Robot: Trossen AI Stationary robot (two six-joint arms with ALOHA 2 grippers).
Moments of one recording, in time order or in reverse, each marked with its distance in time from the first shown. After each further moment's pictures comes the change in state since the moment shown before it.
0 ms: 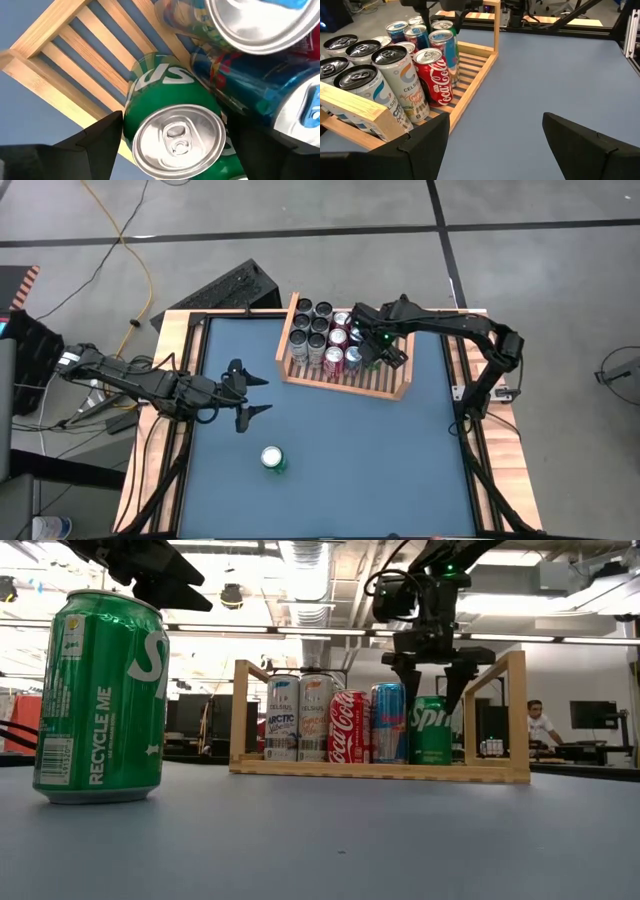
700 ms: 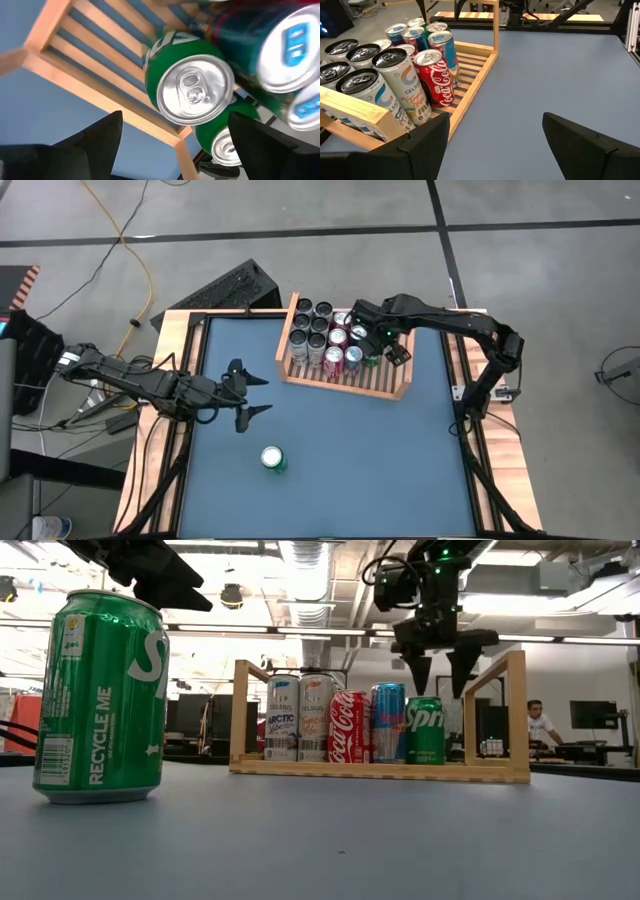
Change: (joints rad) left arm 0.000 0.000 0.000 -0.003 0.000 0.035; right arm 0.018 -0.008 0.112 -0.200 0.083 0.183
